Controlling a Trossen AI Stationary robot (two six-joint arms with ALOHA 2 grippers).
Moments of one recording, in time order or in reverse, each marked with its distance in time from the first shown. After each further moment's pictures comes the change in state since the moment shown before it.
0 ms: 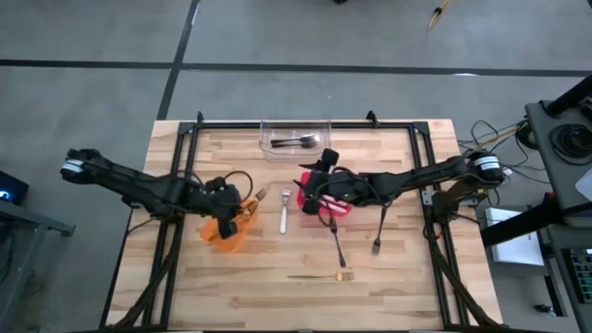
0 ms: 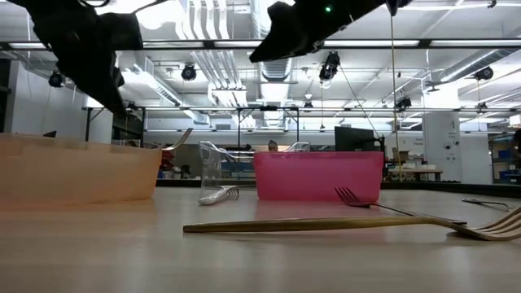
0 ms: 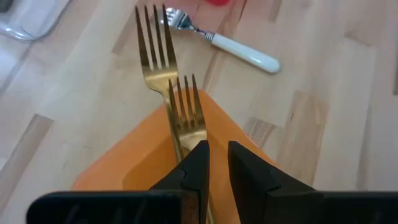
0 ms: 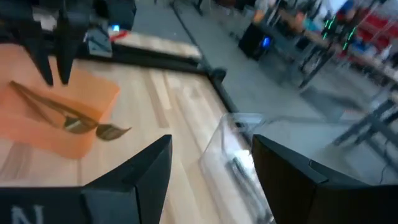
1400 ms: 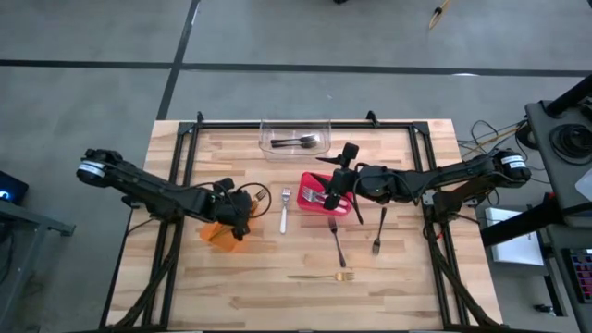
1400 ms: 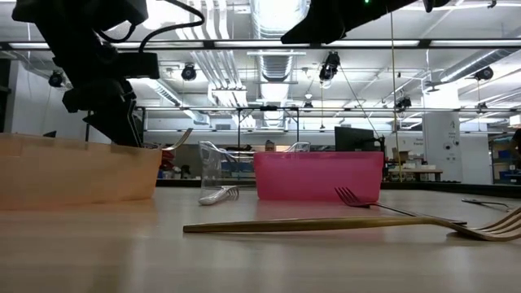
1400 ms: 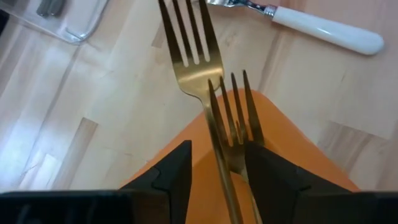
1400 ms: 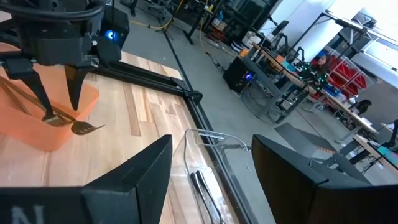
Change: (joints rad) left arm -0.006 0.266 0.005 0.059 -0.205 0.026; right arm -0.002 -0.228 -0.189 0.103 -0.001 -0.205
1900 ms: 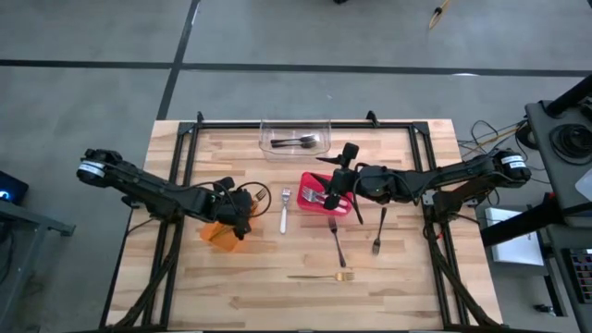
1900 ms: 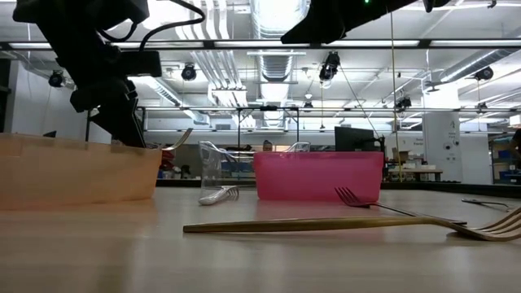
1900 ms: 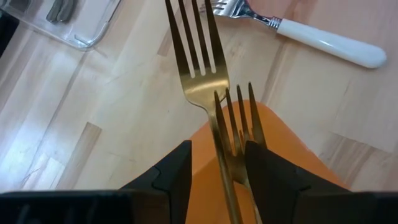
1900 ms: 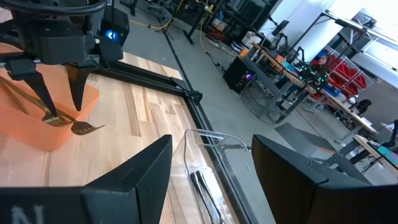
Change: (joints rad) left arm 0.001 0.000 0.000 0.020 -0.025 -0.008; right arm 0.000 0.000 0.000 0.000 0.000 0.000
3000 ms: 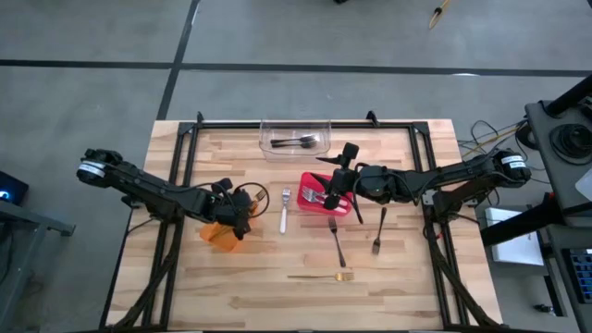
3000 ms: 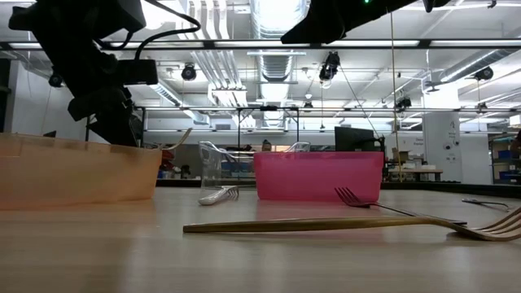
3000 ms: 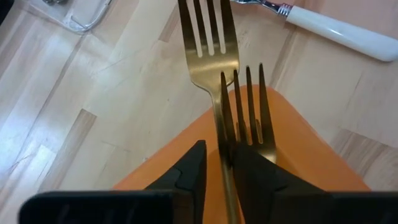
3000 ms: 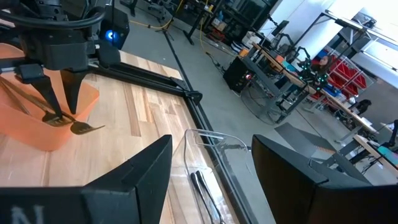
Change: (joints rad) left arm -0.001 0.000 -0.043 0.031 0.001 -0.050; right arm 0.000 0.000 0.000 0.000 0.000 0.000
